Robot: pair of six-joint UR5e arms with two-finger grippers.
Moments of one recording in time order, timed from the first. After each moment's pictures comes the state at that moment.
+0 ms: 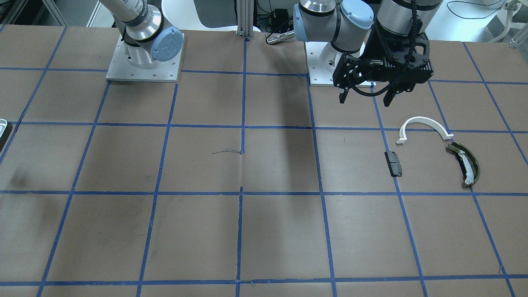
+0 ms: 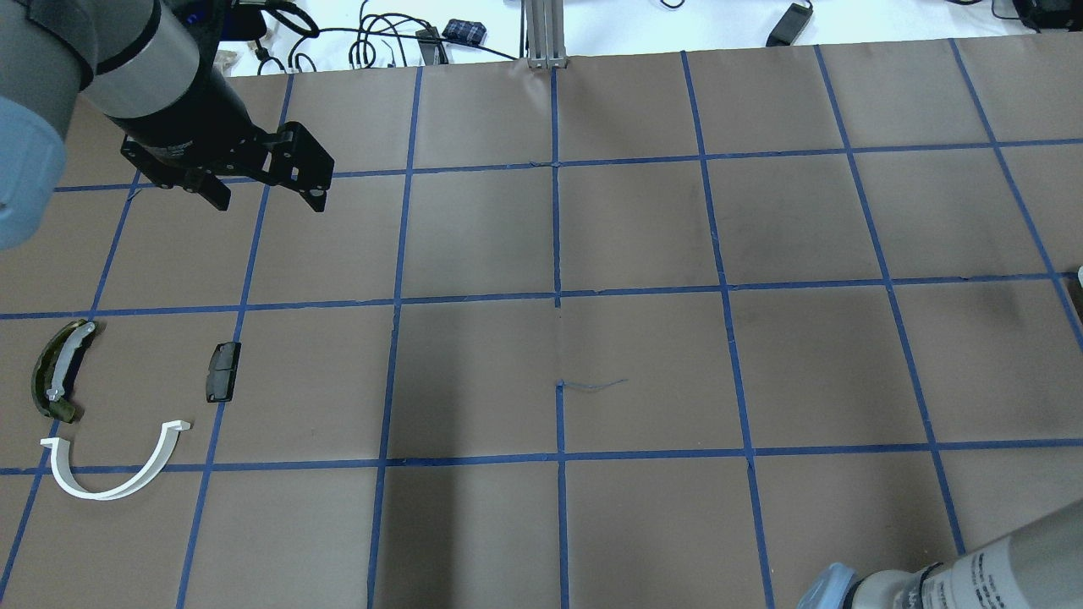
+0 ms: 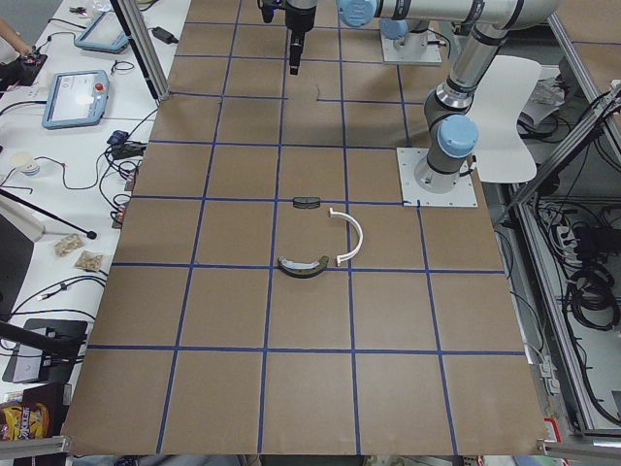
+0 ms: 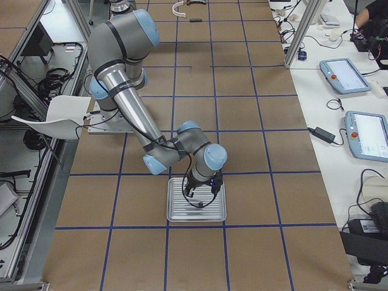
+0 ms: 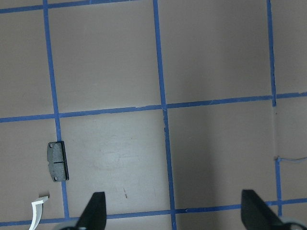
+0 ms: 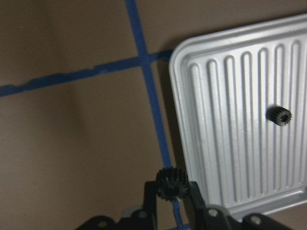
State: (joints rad) left arm -1.55 -1.50 -1.62 -1.50 1.57 0.09; right arm 0.88 -1.20 1.64 -1.93 -1.80 -0.51
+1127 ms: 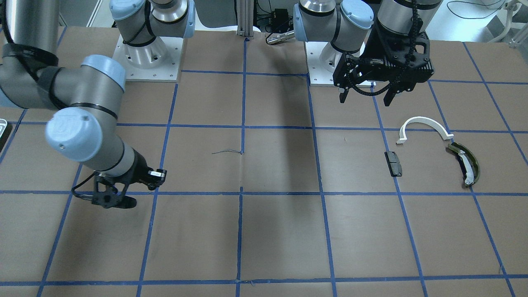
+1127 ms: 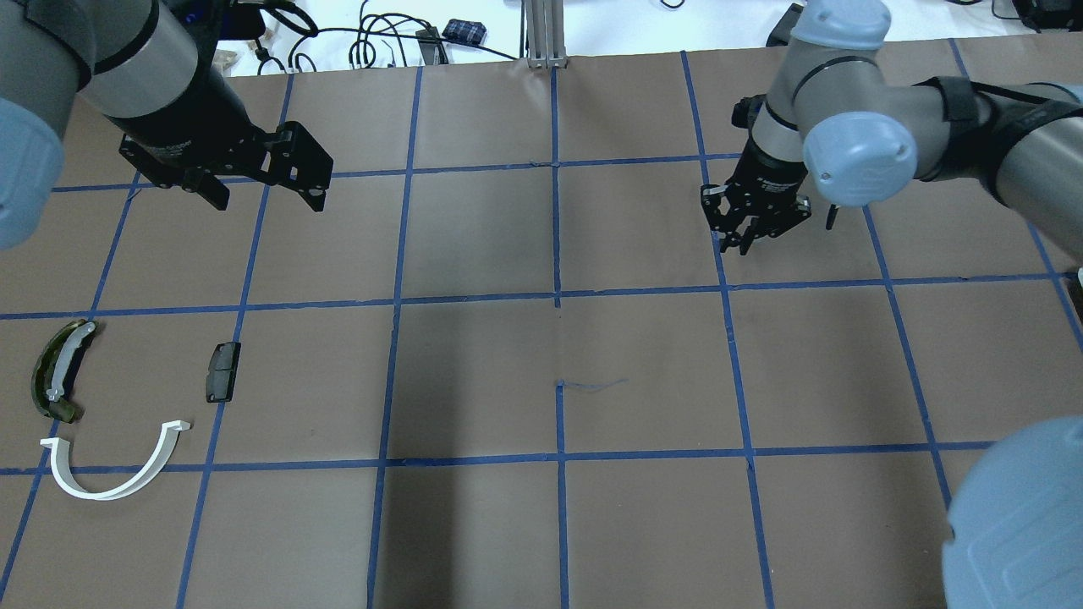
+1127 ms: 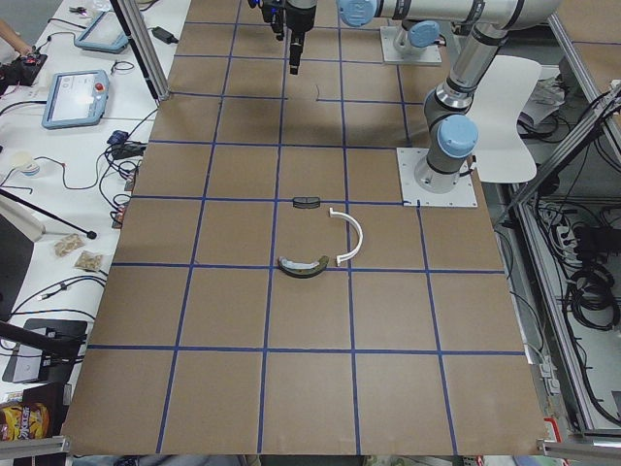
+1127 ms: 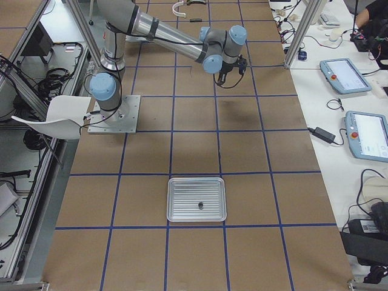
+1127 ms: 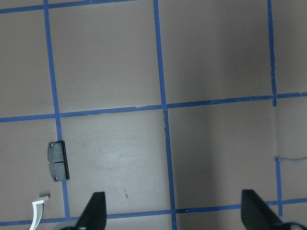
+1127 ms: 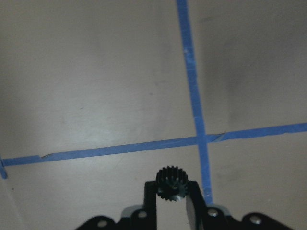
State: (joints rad) left arm -1.55 -1.50 -1.61 -1.50 1.57 0.09; right arm 1.58 -1.20 1.68 -1.90 -1.46 0.15
